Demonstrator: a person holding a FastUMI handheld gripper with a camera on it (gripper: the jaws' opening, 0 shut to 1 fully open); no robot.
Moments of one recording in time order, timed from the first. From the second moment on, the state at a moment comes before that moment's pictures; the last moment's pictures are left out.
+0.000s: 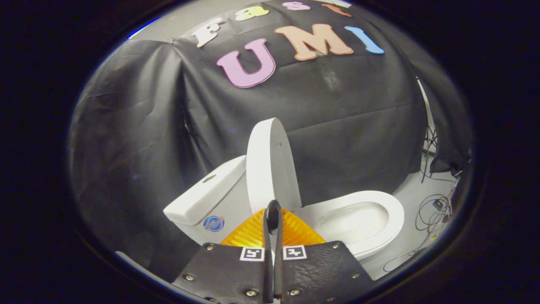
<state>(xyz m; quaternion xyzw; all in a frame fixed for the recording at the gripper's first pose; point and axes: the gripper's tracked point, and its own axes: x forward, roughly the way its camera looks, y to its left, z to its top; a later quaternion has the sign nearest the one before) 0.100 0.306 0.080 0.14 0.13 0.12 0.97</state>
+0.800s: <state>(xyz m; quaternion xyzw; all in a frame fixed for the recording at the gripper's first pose) 0.092 0.360 0.076 0.12 0.13 0.18 0.97</state>
